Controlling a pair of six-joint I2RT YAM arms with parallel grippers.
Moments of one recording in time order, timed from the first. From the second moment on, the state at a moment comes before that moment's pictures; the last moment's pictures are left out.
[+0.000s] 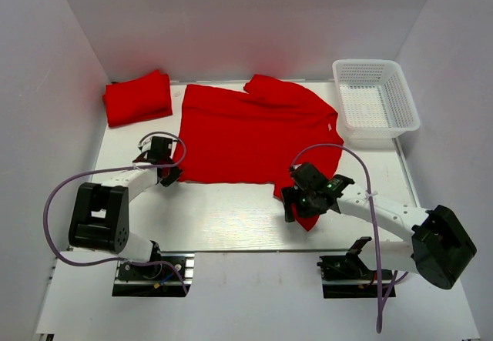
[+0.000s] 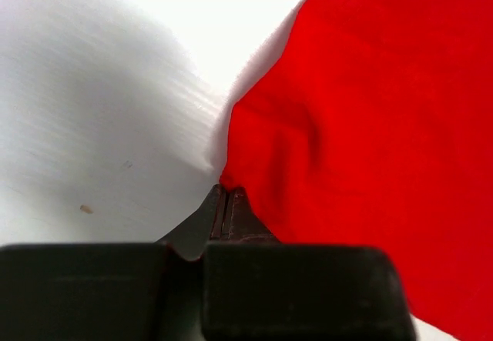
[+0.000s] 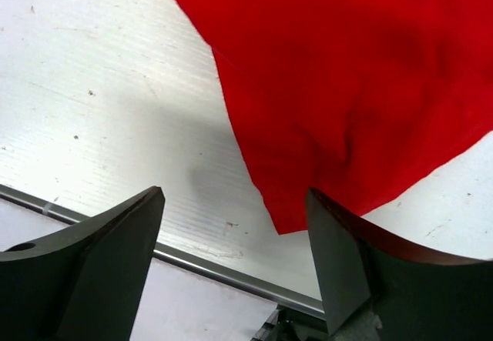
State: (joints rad) left arm -0.14 1.46 0.69 -0.27 -0.18 -0.77; right arm 0.79 1.20 0.65 -0.63 -0.02 0.46
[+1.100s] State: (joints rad) left arm -0.14 1.42 0.75 -0.45 -0.24 -0.72; right arm 0.80 1.17 0.71 -0.80 -0.28 0.36
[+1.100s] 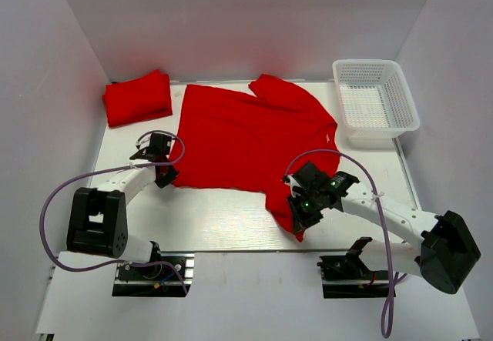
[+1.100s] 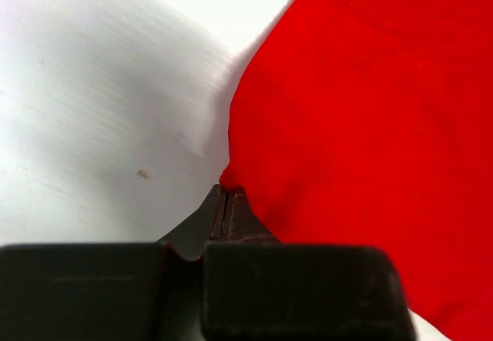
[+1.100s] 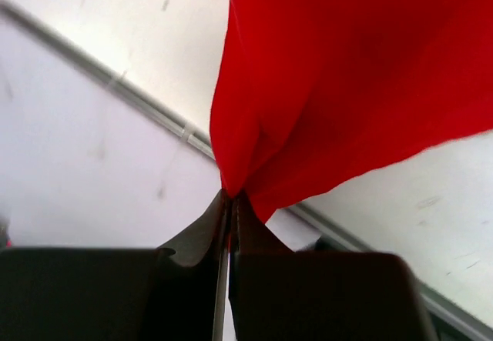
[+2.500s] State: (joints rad) left arm -0.14 1.56 1.10 -0.56 -0.27 -0.71; right arm 0.67 1.28 0.98 -0.71 0.17 0.30
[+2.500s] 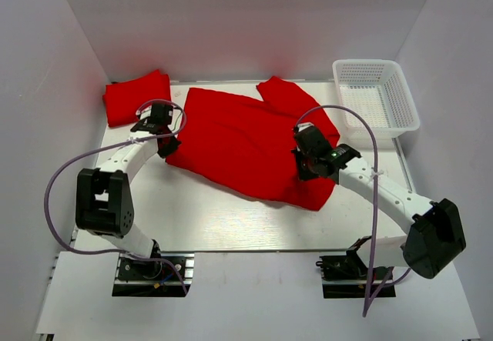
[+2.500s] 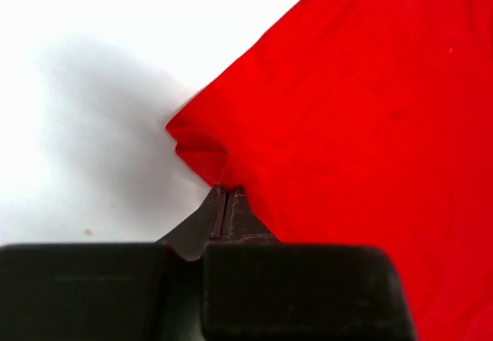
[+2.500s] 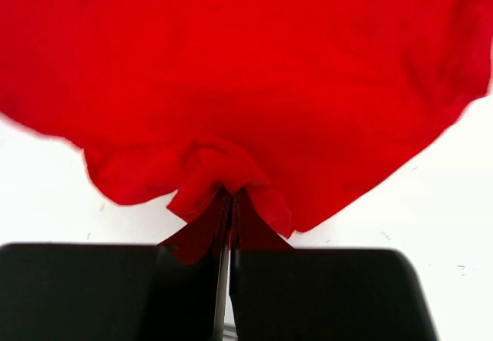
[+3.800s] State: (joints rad) left arm -0.14 1.90 1.42 -0.50 -0.33 -0.65; right arm 0.44 1.51 1.16 -0.53 0.27 0.20
